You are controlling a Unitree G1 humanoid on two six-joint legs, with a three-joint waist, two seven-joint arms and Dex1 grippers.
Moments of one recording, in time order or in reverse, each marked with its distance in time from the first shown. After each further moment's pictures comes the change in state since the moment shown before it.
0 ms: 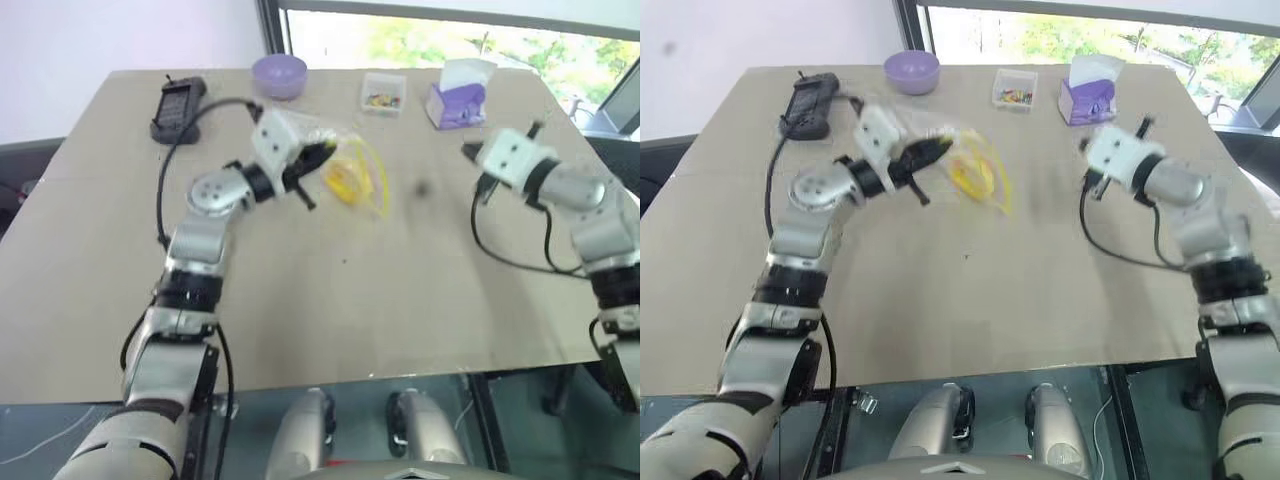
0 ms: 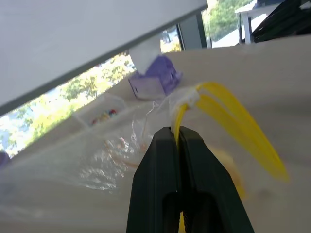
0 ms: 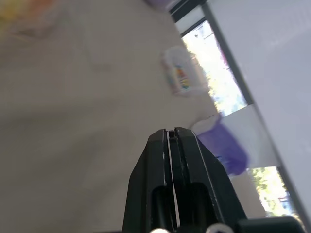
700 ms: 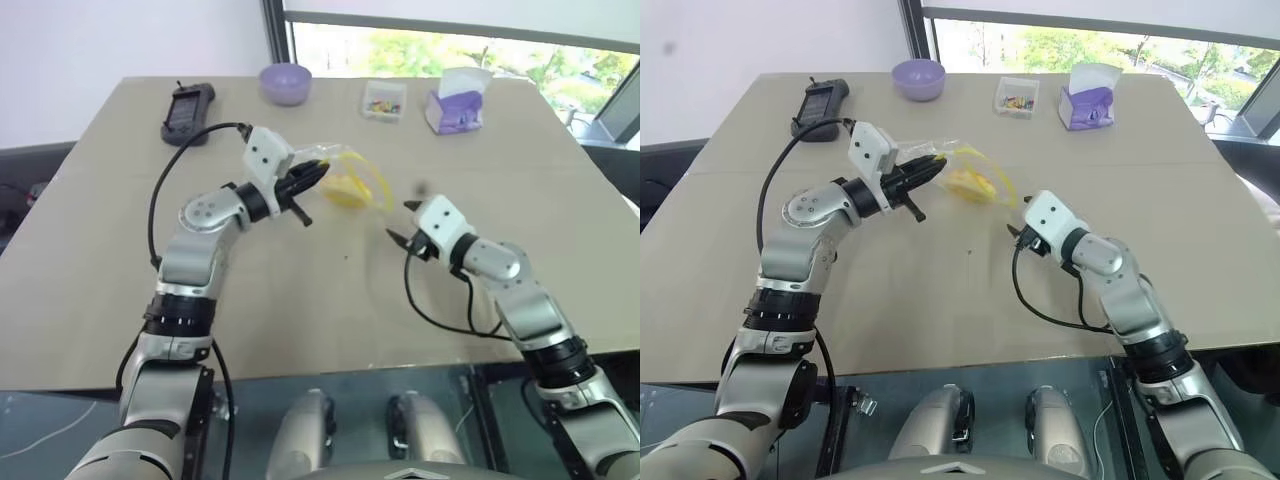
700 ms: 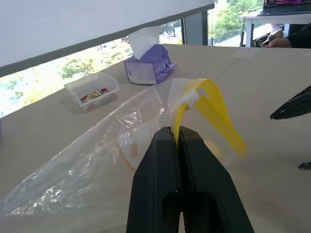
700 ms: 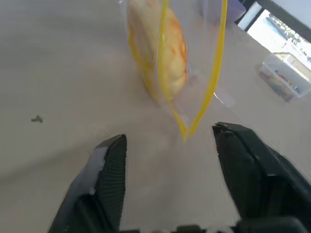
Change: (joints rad) left arm -0.035 -0.010 0.073 -0.114 -0.102 0.259 0.059; right arm 0.142 0.309 0.106 -0.290 0.056 0.404 -0.118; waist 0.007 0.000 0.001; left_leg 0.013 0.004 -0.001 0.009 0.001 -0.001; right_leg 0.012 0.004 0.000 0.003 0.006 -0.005
